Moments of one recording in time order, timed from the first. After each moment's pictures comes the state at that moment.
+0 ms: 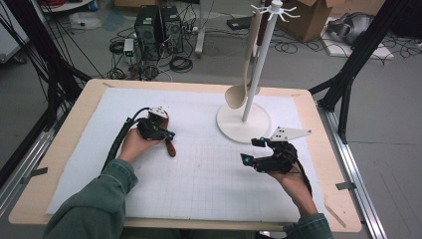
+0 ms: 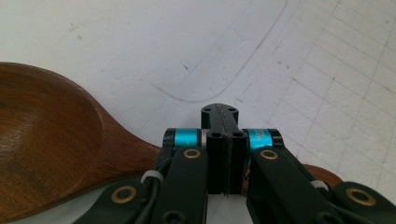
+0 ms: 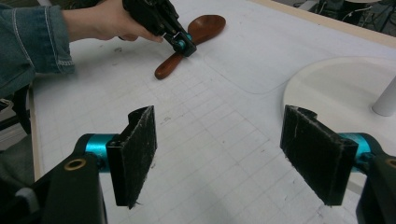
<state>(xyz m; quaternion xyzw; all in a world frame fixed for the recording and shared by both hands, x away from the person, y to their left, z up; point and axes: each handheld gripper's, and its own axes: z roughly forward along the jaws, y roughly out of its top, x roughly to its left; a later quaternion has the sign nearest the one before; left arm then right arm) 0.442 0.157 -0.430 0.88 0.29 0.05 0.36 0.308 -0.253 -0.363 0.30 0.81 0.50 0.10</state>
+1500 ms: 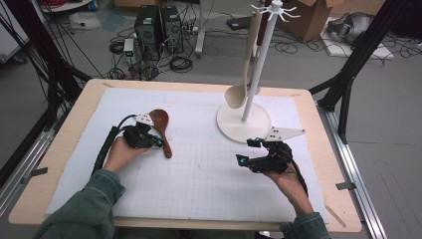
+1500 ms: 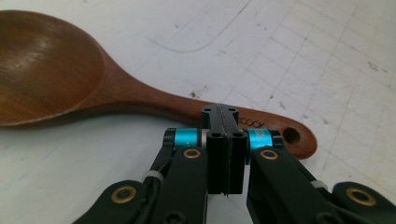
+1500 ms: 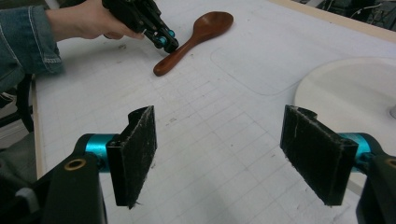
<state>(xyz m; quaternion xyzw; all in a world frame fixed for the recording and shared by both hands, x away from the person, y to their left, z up) 0.411 0.189 -0.431 0.88 0.28 0.05 0.39 0.310 -0.241 -0.365 0.29 0.81 0.49 0.10</state>
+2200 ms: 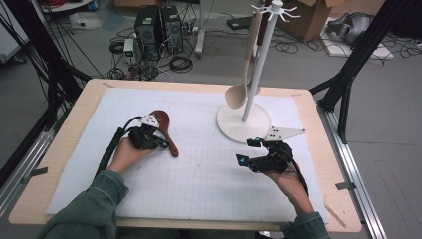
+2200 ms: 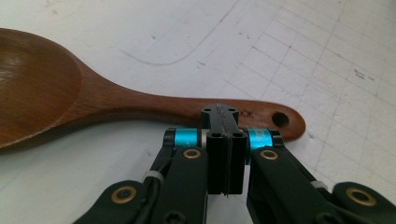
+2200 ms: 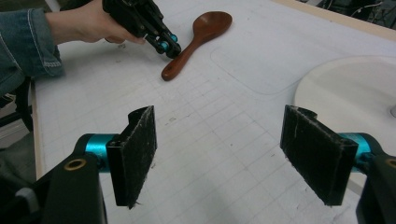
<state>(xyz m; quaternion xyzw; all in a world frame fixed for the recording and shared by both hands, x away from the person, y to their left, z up) 0.409 0.172 -0.436 0.88 0.27 0.04 0.39 0.311 -0.242 -0.365 0.29 0.81 0.49 0.10</state>
